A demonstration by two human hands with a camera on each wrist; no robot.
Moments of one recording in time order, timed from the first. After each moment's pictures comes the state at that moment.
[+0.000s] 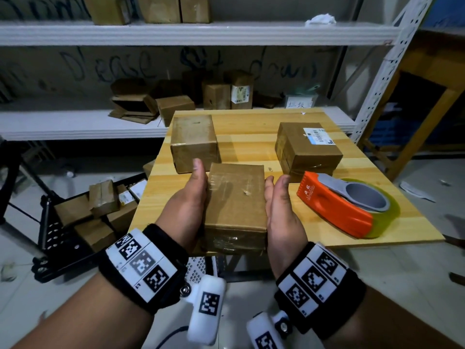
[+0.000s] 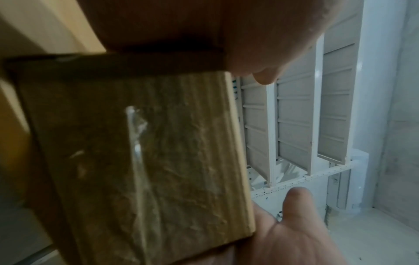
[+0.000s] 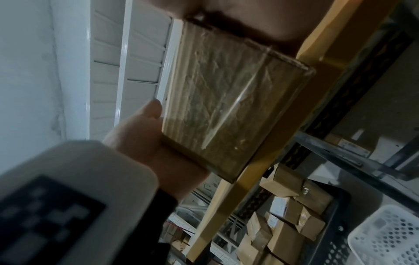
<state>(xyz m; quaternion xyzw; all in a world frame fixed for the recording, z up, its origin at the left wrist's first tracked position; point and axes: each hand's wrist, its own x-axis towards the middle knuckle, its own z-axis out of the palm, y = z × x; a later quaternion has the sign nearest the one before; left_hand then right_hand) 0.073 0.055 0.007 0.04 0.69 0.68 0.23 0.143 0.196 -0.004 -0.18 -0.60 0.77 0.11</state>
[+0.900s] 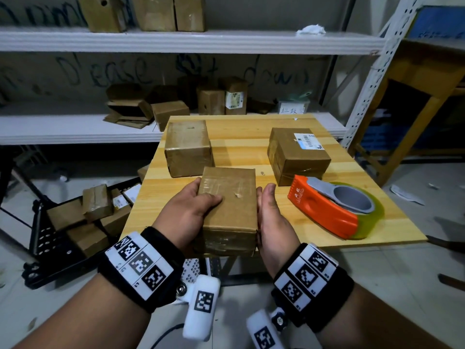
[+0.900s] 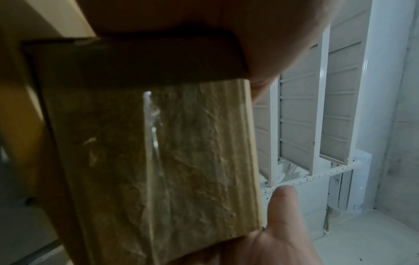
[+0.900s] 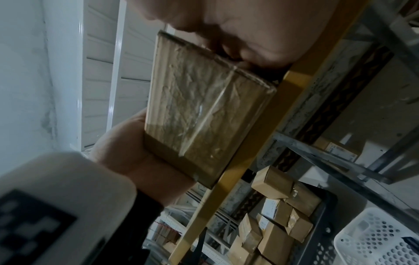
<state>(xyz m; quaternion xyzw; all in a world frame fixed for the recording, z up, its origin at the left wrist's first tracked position) 0.069 0.063 -0.004 0.05 0.66 0.72 0.21 0.145 0.207 -0.017 -0.18 -0.59 0.78 0.03</state>
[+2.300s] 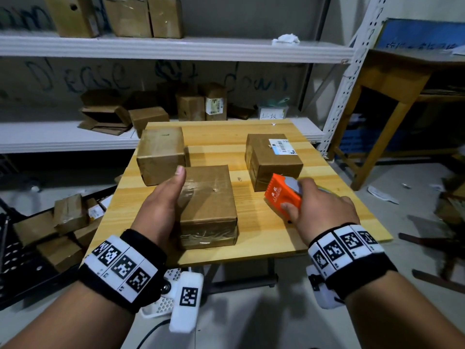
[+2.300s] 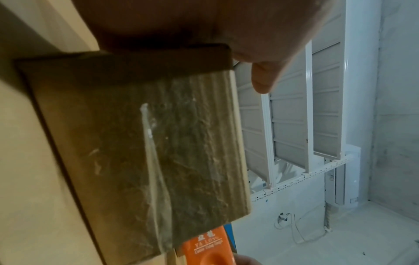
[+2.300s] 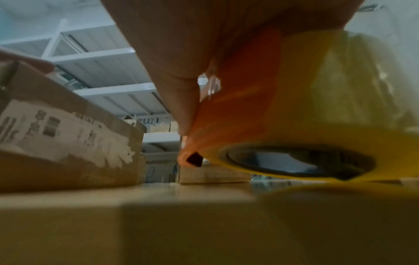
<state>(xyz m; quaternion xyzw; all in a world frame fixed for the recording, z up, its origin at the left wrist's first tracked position) 0.081 0.085 0.023 0.00 0.59 0.78 0.20 0.165 0.328 0.020 -0.27 -0.96 0.04 0.08</state>
